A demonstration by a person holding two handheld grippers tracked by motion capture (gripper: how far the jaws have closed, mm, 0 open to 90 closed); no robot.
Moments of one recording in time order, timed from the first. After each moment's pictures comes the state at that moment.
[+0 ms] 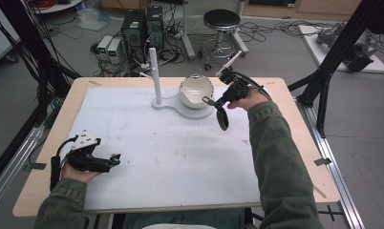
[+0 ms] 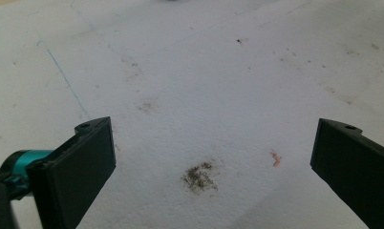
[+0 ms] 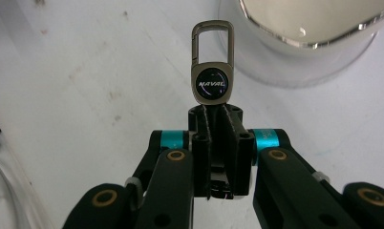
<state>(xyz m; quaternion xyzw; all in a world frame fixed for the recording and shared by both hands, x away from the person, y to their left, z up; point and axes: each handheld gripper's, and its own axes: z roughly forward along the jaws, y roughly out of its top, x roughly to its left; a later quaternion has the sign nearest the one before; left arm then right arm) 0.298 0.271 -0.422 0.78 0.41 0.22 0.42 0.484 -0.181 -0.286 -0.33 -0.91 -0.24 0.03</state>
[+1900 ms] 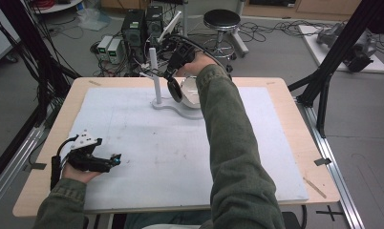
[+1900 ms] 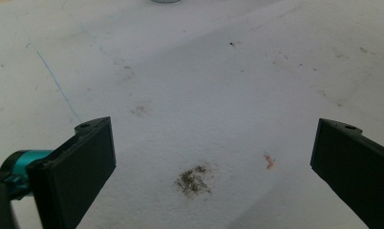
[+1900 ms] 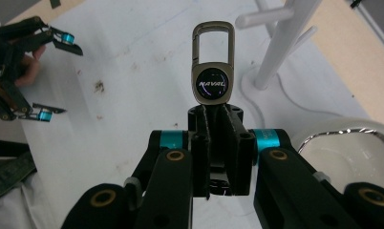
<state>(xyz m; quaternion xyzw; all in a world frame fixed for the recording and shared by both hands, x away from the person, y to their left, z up) 0.299 0.271 -0.423 0.78 0.40 0.20 0.44 0.531 -0.028 -0.211 -0.24 -0.94 -0.25 0.02</state>
